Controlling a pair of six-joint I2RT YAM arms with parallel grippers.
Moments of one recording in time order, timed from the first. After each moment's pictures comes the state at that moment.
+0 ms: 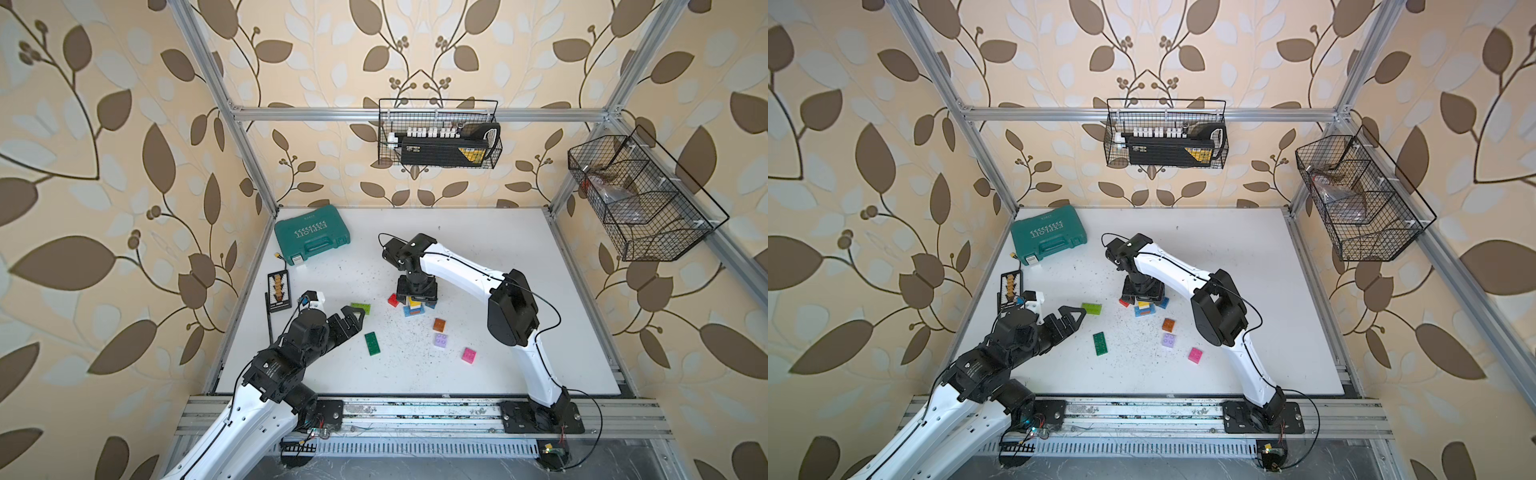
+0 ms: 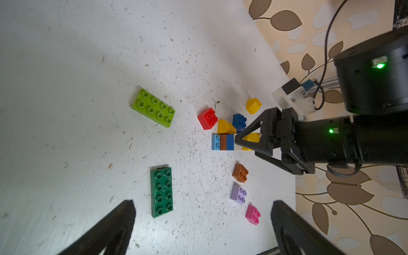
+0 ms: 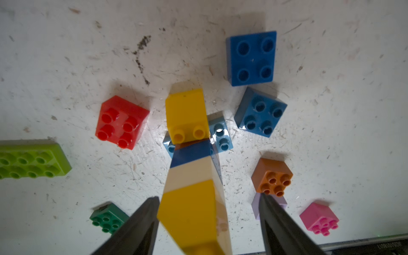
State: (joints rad) left arm -0.57 0.48 0.50 -0.64 0.01 -1.03; right arm 0.80 2.23 2.02 -1.38 0.07 0.97
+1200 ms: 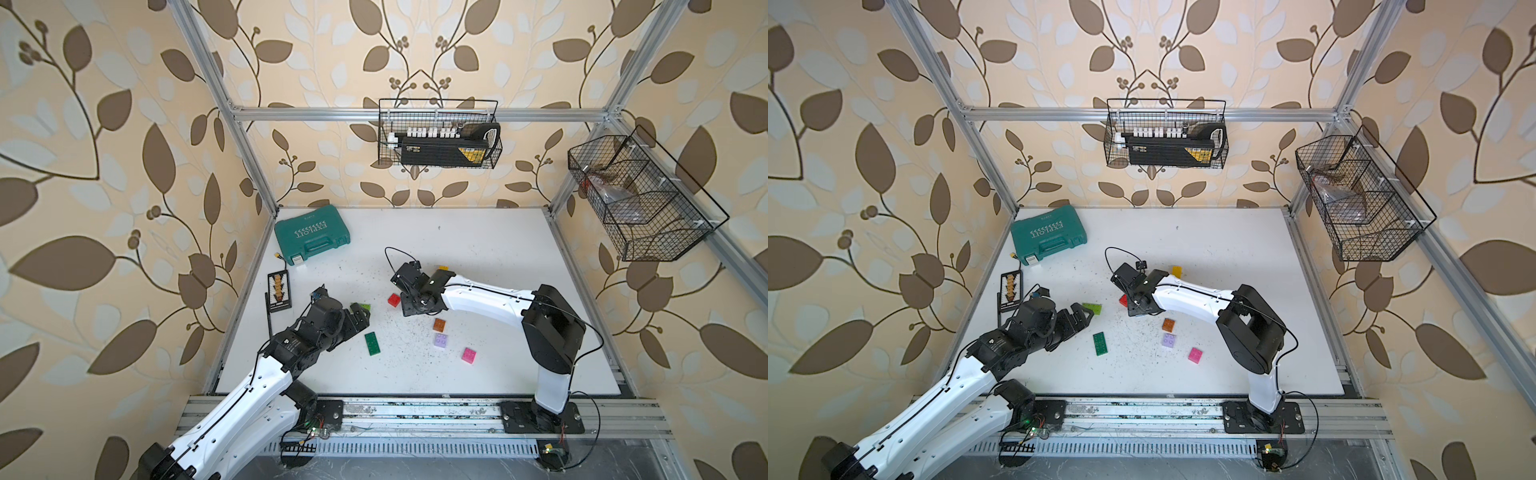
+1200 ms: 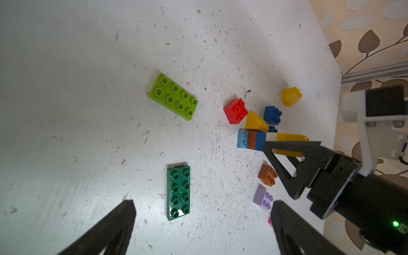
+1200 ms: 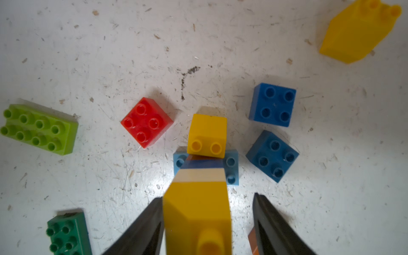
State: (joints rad) left arm -0.57 0.72 0.53 -0.61 0.01 -1.02; right arm 0.88 1.91 1.40 -0.72 0.28 0.73
